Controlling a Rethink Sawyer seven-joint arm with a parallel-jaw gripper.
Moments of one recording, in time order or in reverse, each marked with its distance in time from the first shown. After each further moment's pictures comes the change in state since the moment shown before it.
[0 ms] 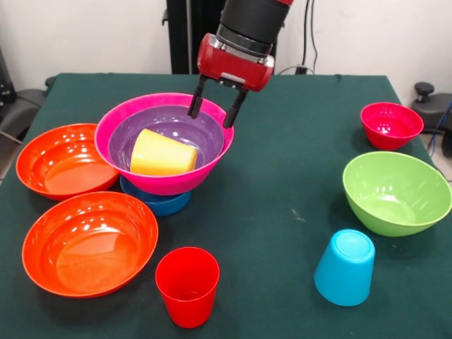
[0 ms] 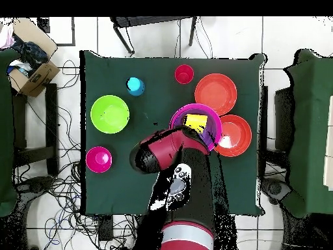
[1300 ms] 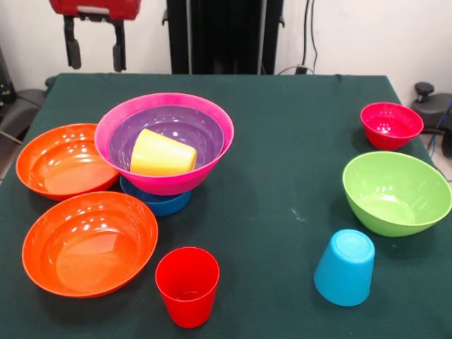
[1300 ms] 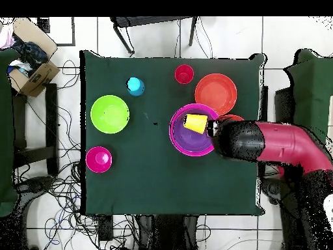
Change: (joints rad) arm -0.763 -0.258 0.626 0.098 0.193 0.363 -0.549
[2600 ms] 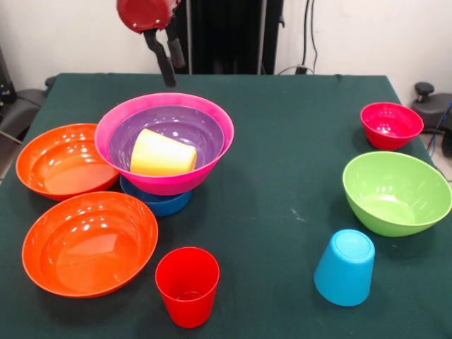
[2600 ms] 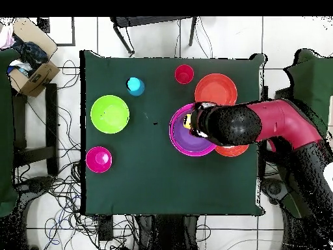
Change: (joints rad) arm -0.267 0.191 0.579 0.019 -0.129 0.260 -1.211
